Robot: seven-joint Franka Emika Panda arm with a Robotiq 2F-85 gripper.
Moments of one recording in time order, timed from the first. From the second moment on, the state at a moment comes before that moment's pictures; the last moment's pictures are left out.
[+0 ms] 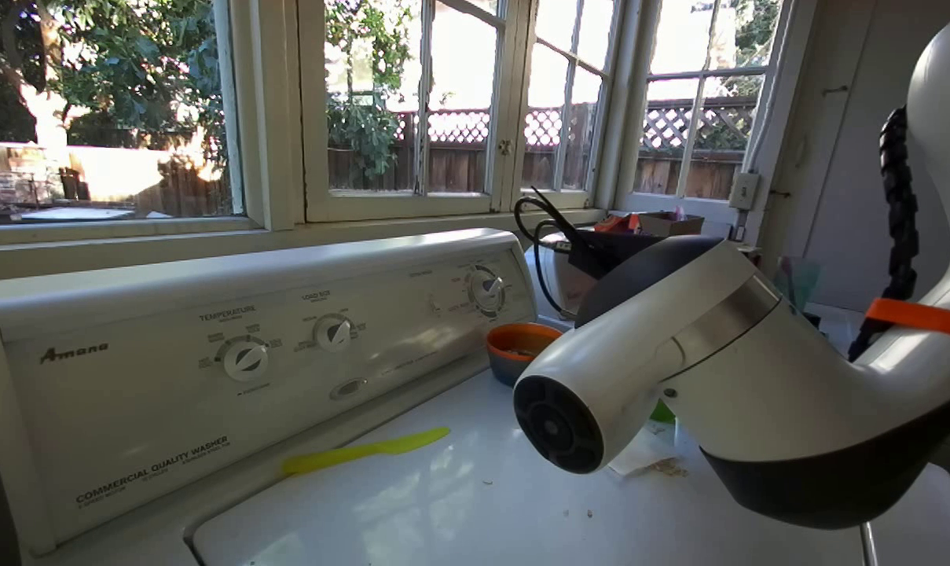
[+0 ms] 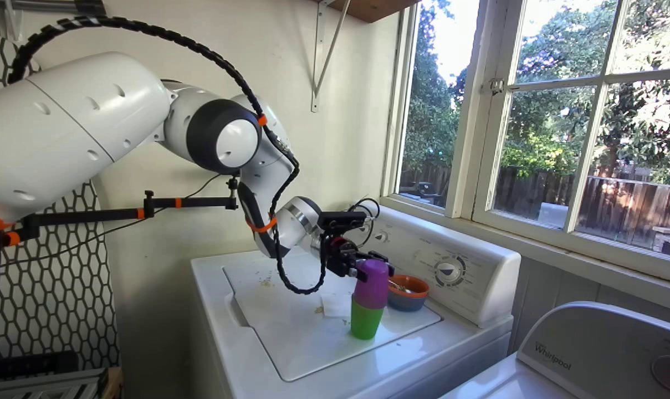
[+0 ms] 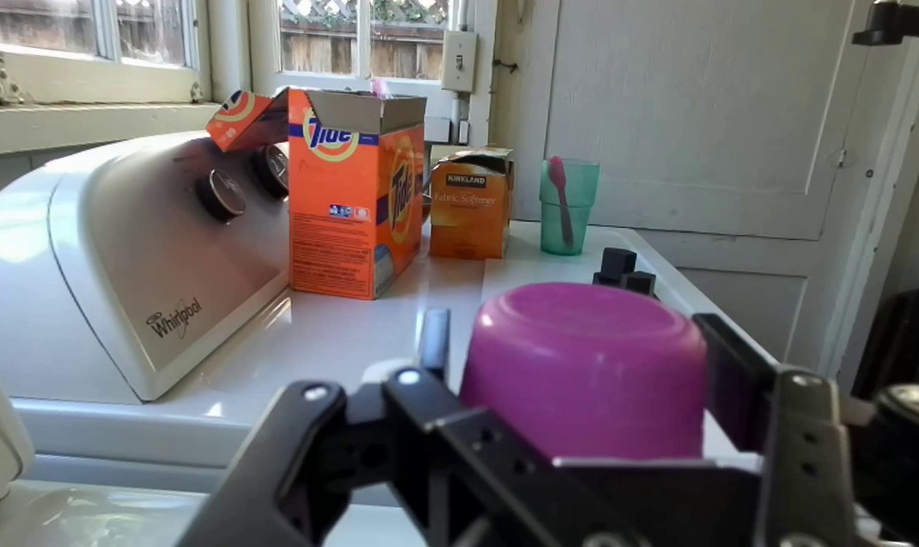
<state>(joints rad) 0.54 0.87 0.27 -1.50 -1.45 1.11 -0.75</state>
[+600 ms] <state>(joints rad) 0.54 0.87 0.27 -1.50 -1.45 1.11 -0.73</state>
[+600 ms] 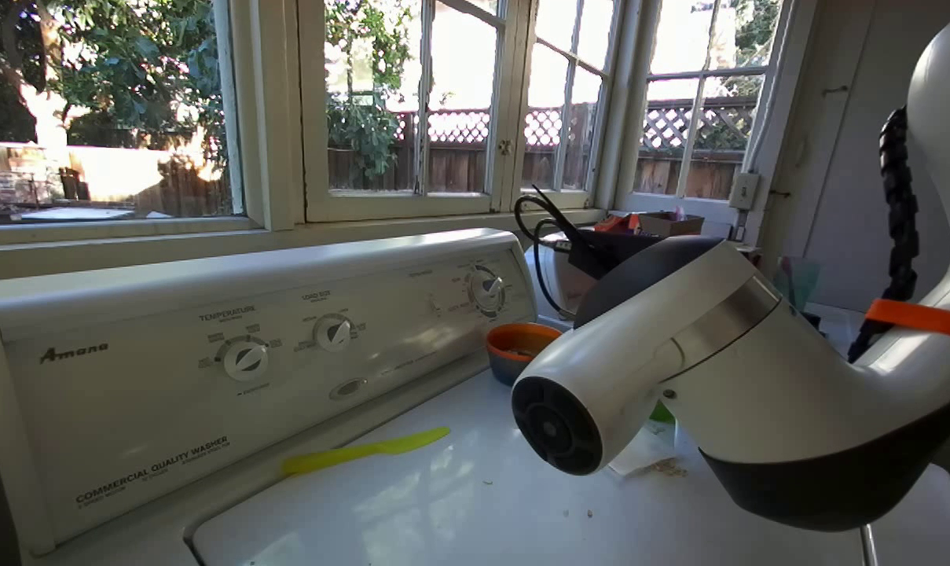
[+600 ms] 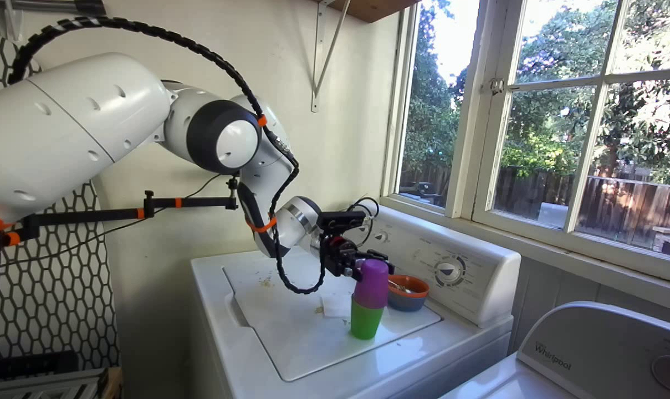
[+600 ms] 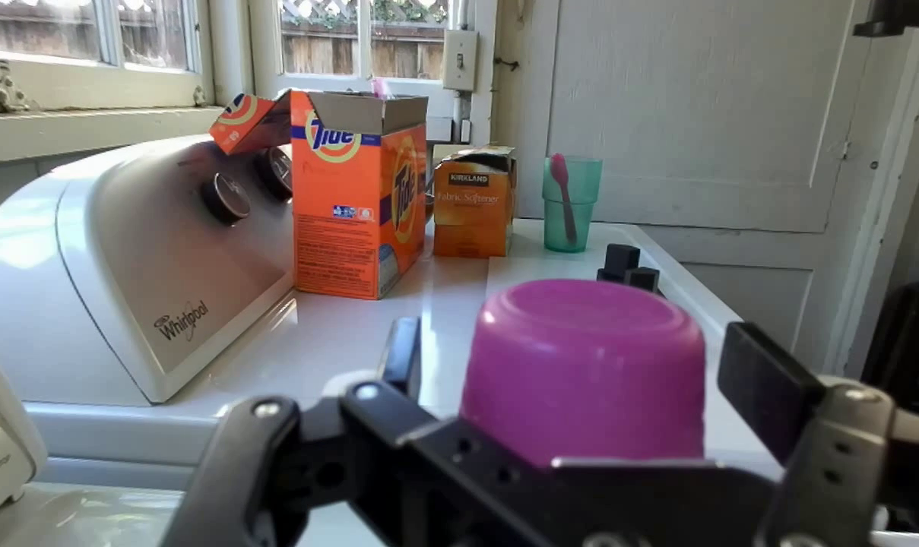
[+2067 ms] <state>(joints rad) 0.56 0.87 0.28 -1.33 -1.37 1.11 -0.70</state>
